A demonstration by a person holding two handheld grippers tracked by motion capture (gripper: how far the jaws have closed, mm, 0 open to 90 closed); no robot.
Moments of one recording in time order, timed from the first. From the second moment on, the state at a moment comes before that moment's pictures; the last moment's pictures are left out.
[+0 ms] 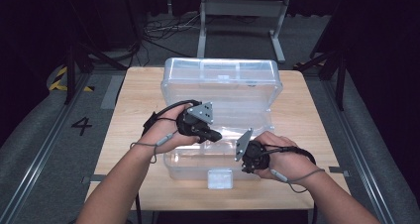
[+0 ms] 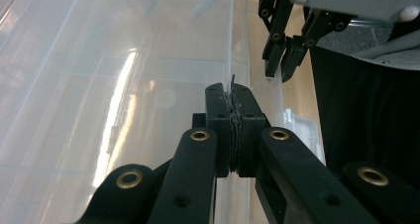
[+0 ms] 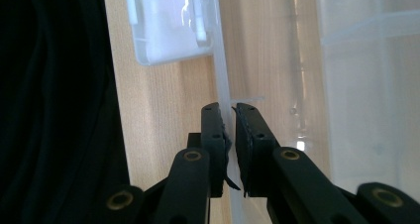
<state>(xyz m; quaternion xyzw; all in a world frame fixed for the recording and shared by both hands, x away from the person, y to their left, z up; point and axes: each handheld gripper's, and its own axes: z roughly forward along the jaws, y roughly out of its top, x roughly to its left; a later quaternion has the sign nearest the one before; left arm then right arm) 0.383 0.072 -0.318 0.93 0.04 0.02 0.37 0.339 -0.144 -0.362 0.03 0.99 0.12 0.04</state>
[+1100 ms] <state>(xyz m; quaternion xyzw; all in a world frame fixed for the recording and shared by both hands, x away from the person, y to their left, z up) 0.379 0.071 -0.321 0.93 0.04 0.02 0.37 0.337 -0.182 -0.312 0.09 0.94 0.32 0.05</state>
